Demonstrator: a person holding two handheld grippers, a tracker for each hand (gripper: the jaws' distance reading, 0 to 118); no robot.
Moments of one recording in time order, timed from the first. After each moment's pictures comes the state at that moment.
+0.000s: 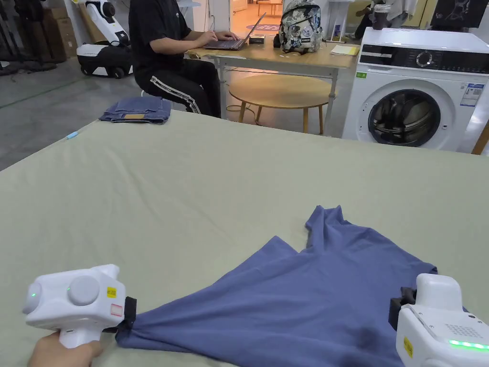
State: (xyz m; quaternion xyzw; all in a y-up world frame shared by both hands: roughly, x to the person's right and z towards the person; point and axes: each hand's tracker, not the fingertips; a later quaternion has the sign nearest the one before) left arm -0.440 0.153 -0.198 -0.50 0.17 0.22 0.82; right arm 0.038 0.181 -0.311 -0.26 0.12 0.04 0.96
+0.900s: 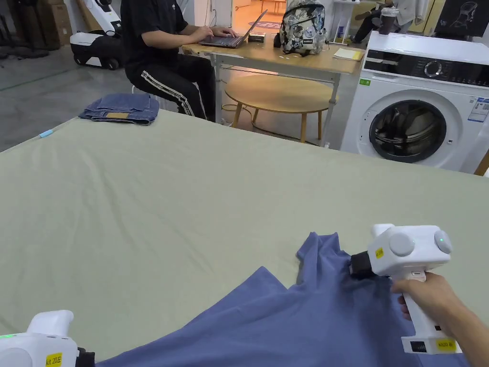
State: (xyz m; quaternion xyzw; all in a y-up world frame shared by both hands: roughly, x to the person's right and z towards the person) left arm -0.427 0.151 -0.209 -0.50 0.17 0.20 0.83; right arm -0.021 0.125 -0.646 -0.50 0.21 0.15 0.83
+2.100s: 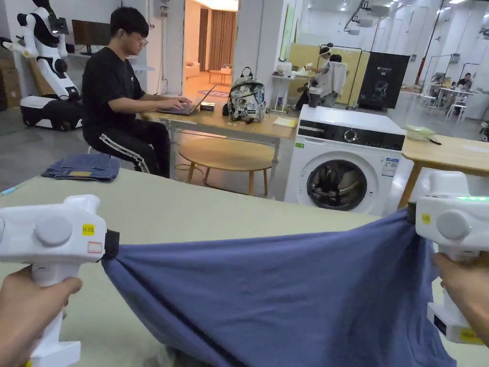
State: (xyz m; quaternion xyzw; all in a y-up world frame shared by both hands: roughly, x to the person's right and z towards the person) left arm -0.401 0.355 -0.276 -0.31 0.10 0.13 0.94; right arm 0.123 0.401 -0.472 -0.16 0.03 0.08 0.98
